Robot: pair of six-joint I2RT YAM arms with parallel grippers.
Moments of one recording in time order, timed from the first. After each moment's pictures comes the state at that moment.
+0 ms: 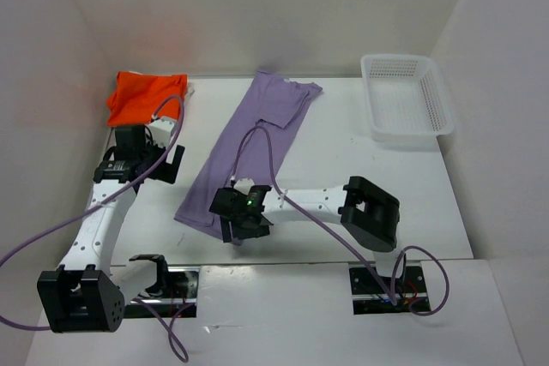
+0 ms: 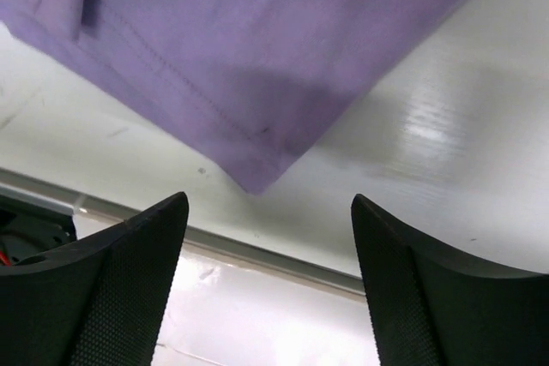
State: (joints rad) left arm 0.05 1.06 0.88 -0.61 0.06 0.33; right arm 1.25 1.93 1.38 -0.69 0.17 1.03
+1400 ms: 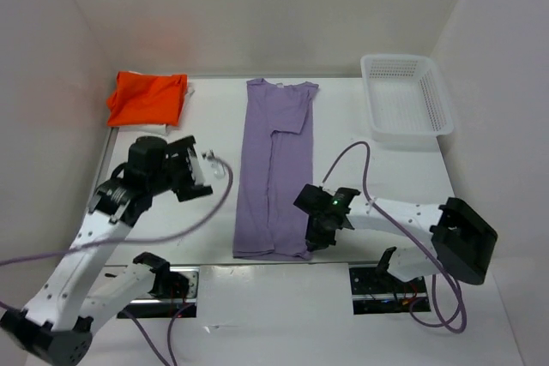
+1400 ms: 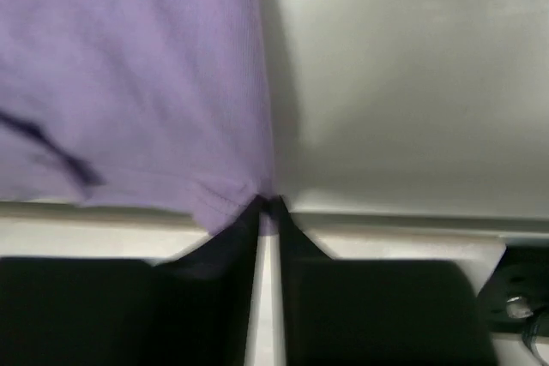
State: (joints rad) left arm -0.32 0.88 0.95 -0.73 0.20 0.84; right arm 0.97 1.35 0.69 -0.72 0.00 1.17
